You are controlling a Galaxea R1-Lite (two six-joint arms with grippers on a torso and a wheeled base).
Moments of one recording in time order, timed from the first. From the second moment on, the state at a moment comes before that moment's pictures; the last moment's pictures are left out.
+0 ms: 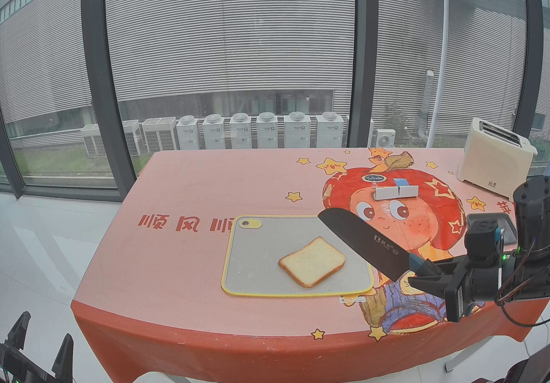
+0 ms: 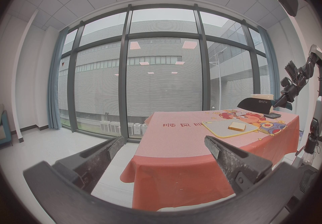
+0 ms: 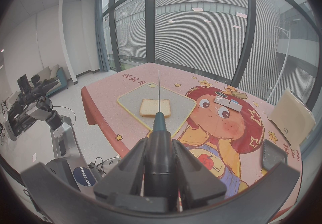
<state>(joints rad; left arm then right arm) -0.01 0.04 -0.02 0.00 0.00 0.00 0.67 1.30 -0.63 0.00 -0.04 -0.01</state>
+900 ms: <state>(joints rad) -0.01 0.04 -0.02 0.00 0.00 0.00 0.73 1.50 -0.80 0.04 -0.04 0.02</state>
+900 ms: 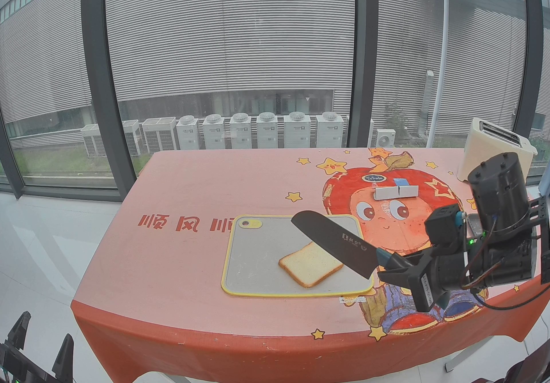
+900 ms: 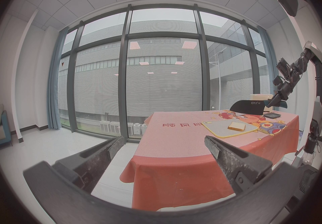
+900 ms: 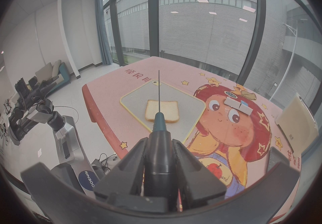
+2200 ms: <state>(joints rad) -0.01 0.04 -0.02 0.00 -0.03 0.02 0.72 1.68 -0.80 -0.07 -0.06 0.02</state>
